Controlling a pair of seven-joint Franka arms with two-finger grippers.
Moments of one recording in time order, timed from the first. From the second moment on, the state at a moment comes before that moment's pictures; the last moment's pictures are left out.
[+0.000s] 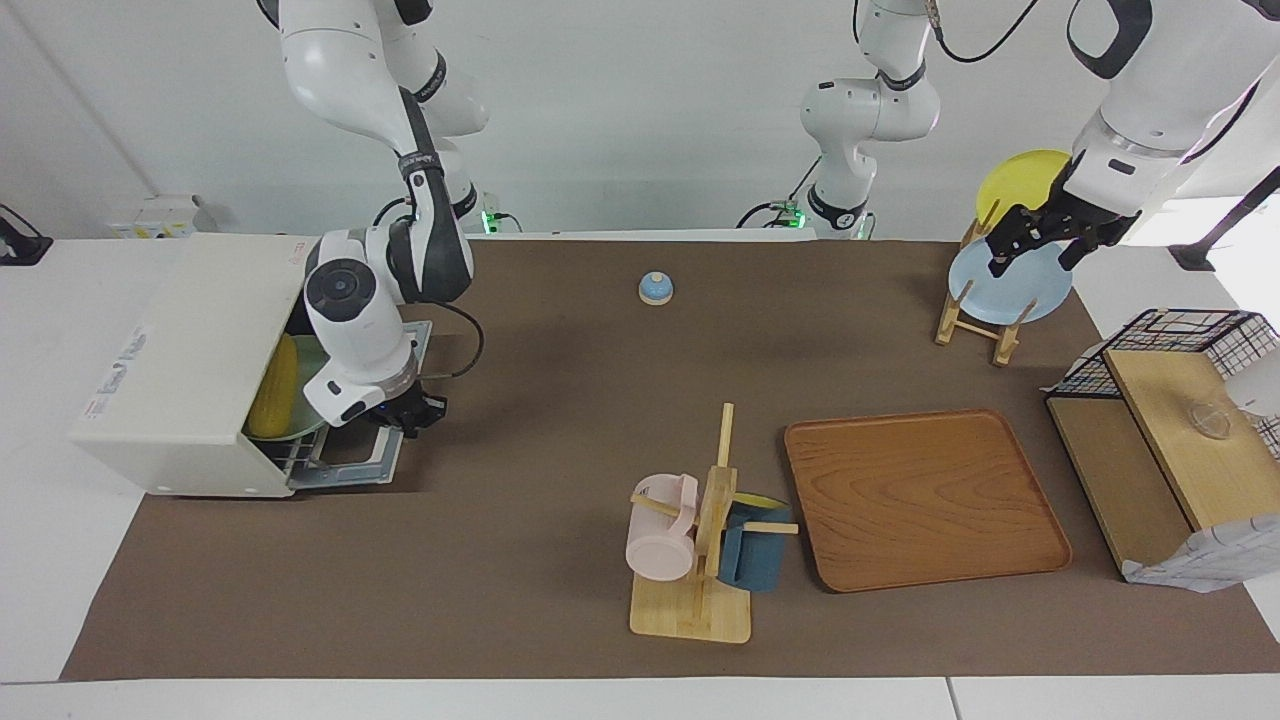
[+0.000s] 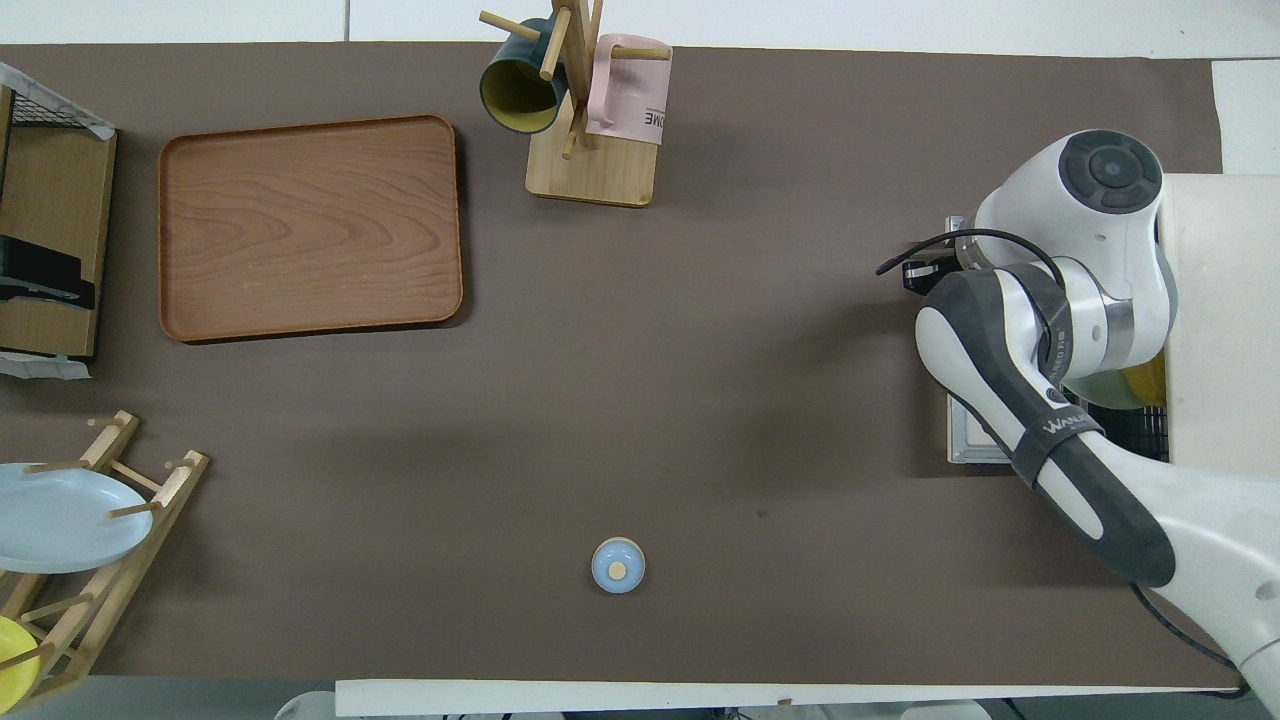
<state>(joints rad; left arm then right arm) -0.14 -0.07 0.08 -1.66 0.02 1.54 -0.05 0.00 0.30 0.09 -1.96 -0.08 2.20 0.18</state>
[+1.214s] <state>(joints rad) -0.14 -0.07 0.08 -1.66 0.02 1.54 -0.05 0.09 0.21 0.07 -1.84 -0.26 1.93 0.33</state>
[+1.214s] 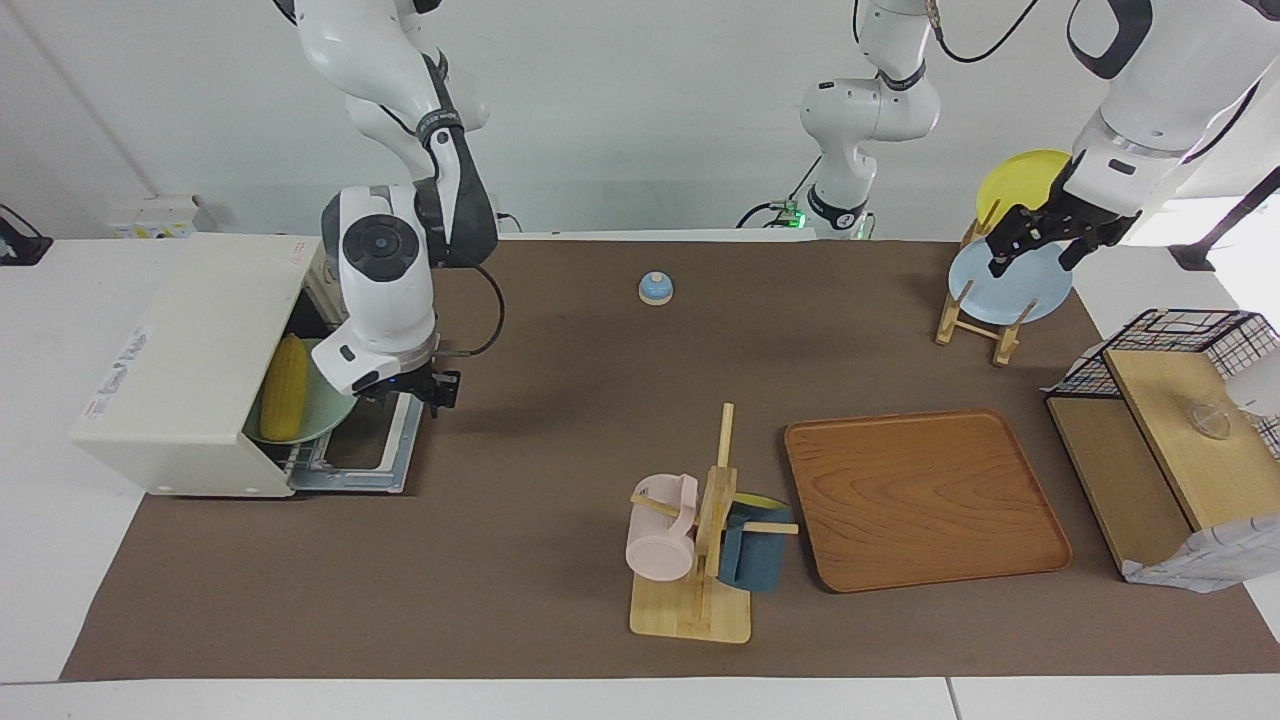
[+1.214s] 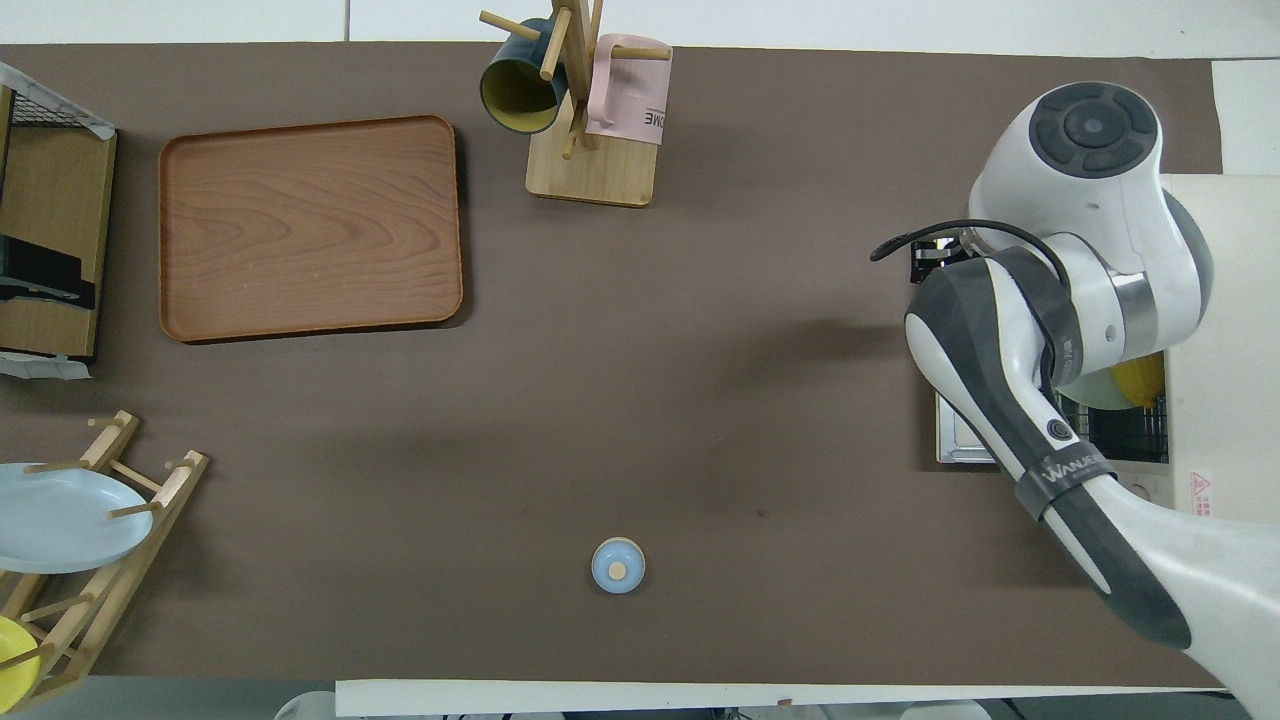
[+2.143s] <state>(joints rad) -0.14 -0.07 0.08 -1.66 0.02 1.54 -0.05 -0.05 0.20 0.07 -1.97 -0.26 2.04 0.22</state>
